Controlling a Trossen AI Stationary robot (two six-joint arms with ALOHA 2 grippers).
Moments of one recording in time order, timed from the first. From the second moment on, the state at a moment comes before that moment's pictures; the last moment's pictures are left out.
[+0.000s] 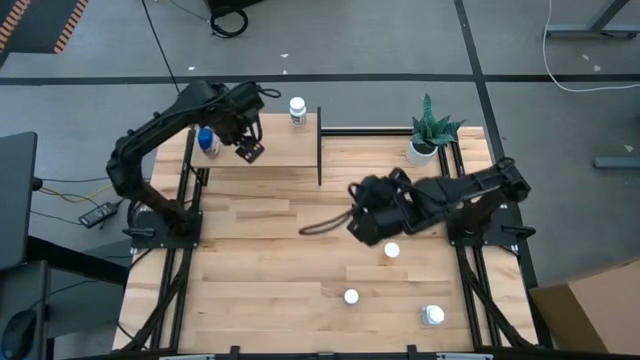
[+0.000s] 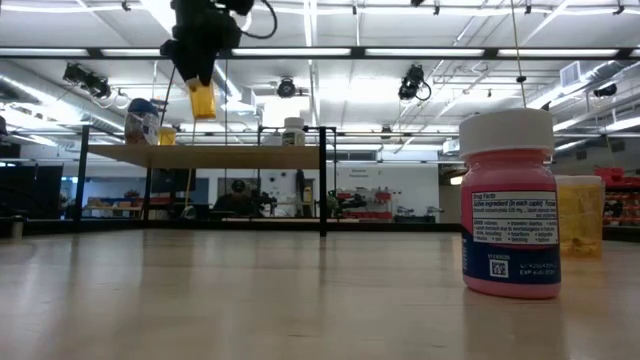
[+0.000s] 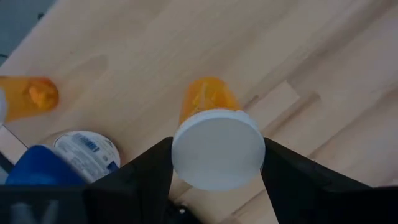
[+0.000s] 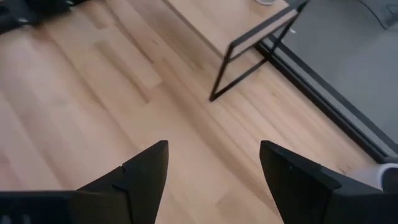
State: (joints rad) left arm 0.59 1.56 1.76 -1.57 -0.11 -0.21; right arm 0.35 1.70 1.91 -1.43 0.70 0.91
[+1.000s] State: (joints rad) left arm 0.89 1.69 1.76 -1.49 -0.17 0.02; right arm -0.10 1.70 1.91 -1.18 0.52 0.47
